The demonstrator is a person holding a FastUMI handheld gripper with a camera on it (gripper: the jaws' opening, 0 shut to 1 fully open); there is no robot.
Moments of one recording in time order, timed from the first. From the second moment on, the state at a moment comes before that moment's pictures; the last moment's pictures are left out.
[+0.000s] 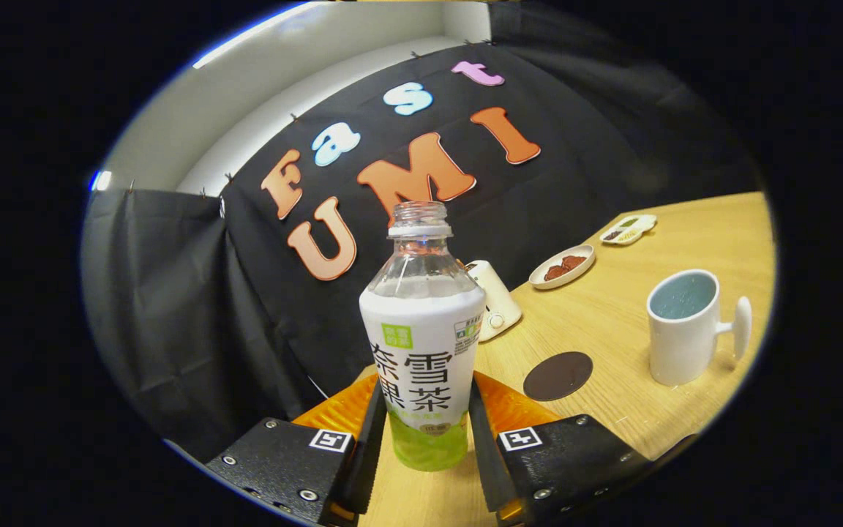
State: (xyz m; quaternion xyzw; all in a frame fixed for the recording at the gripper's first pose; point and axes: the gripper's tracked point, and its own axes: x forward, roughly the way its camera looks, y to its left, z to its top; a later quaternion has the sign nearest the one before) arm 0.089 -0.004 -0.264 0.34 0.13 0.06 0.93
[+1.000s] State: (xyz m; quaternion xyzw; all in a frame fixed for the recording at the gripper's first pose) arm 0.108 -0.048 -0.273 0.68 0.10 0.01 0.73
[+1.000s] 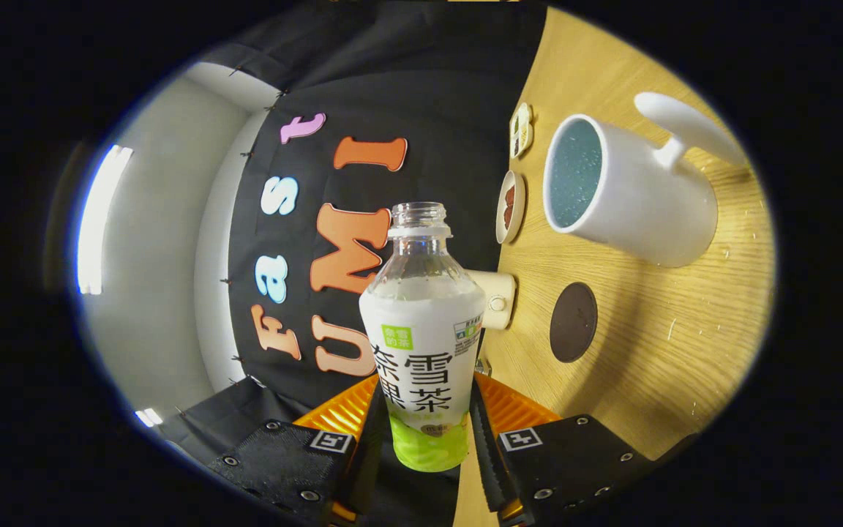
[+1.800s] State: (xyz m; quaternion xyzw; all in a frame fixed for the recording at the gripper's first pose) arm 0.117 -0.070 -0.281 0.74 0.08 -0.02 0.66
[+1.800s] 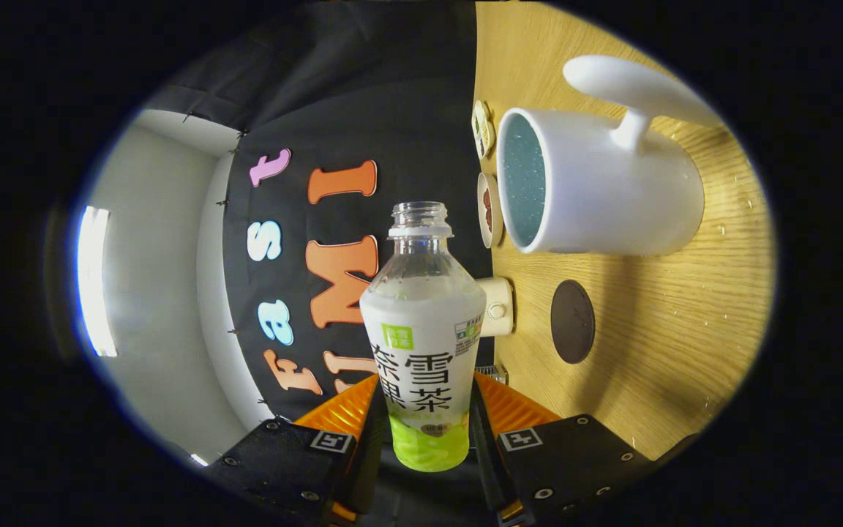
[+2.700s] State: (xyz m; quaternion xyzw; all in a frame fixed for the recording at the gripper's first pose) arm 0.117 -0.078 -0.275 0.77 0.07 -0.03 0.63
